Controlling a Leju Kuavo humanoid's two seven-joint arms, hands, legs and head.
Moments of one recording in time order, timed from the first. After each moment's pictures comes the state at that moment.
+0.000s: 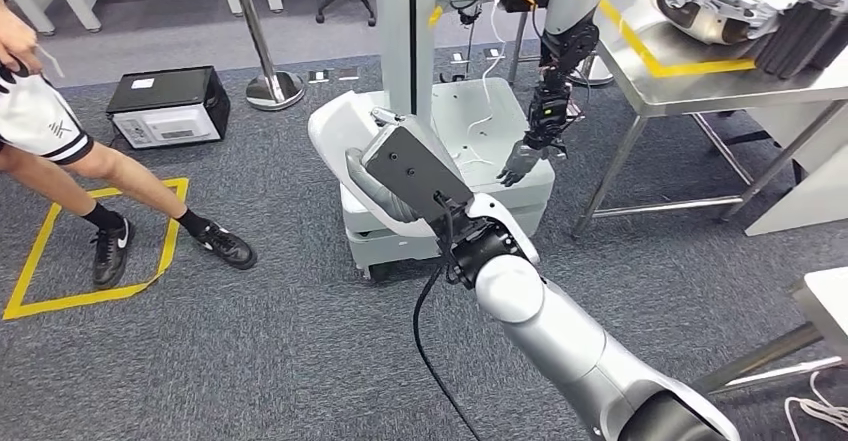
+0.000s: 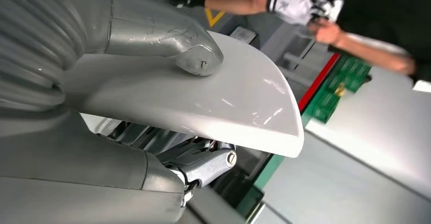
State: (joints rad) left arm -0.11 -0.08 0.72 -0.18 -1.18 0.06 0.16; right arm -0.54 -0.07 0.81 -1.34 0.60 -0.14 -0.12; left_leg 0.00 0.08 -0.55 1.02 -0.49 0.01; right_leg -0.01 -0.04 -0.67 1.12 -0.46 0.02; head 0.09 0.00
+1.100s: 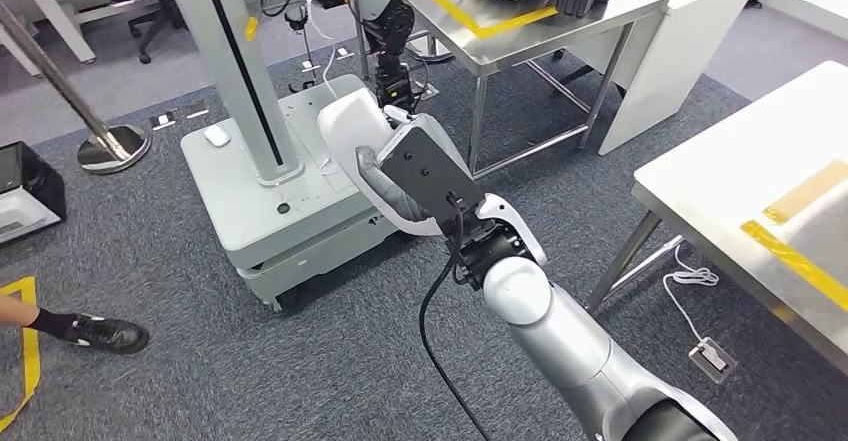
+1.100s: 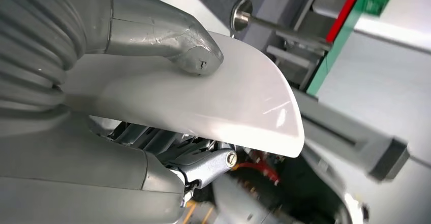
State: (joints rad) left arm -0.12 -0.08 0.72 -0.18 -1.20 0.05 0.16; right arm -0.51 -0.06 0.76 -1.36 0.61 -0.13 -0.13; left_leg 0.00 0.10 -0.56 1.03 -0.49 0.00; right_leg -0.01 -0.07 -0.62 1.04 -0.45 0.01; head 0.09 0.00
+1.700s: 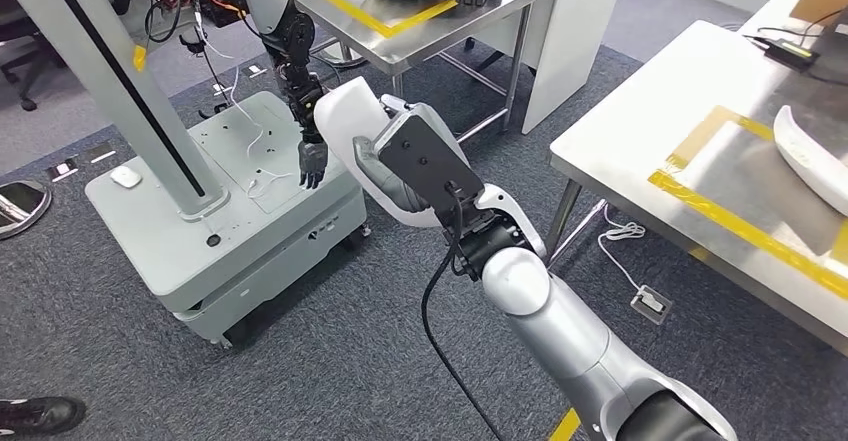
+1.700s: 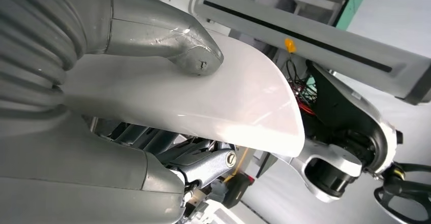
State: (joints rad) left arm -0.13 -0.08 0.72 -0.18 -1.21 0.04 0.15; right arm -0.54 -0.06 0.76 -1.36 0.61 -0.12 -0.13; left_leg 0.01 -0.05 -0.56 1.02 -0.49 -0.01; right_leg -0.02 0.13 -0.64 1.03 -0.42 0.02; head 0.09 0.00
